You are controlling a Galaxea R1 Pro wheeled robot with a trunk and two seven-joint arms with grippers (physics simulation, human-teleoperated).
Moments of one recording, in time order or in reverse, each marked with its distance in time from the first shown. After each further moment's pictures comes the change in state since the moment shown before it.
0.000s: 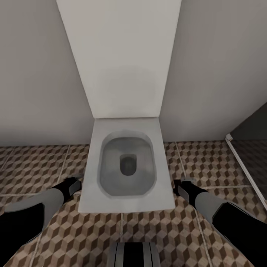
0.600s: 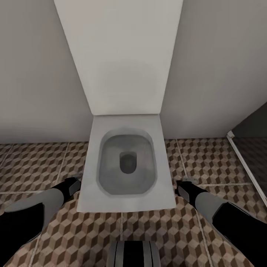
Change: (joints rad) left arm 0.000 0.000 0.000 -0.001 0.000 0.000 0.000; right arm 0.000 -0.001 -0.003 0.007 -0.007 0.010 -0.061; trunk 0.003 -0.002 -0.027
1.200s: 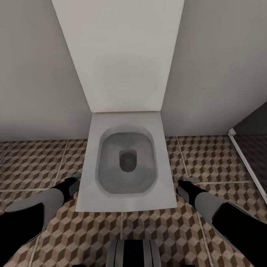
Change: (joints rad) left arm 0.000 0.000 -0.001 0.000 0.001 0.000 0.000; right arm 0.000 0.003 0.000 -0.004 0.002 -0.002 -0.054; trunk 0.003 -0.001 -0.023
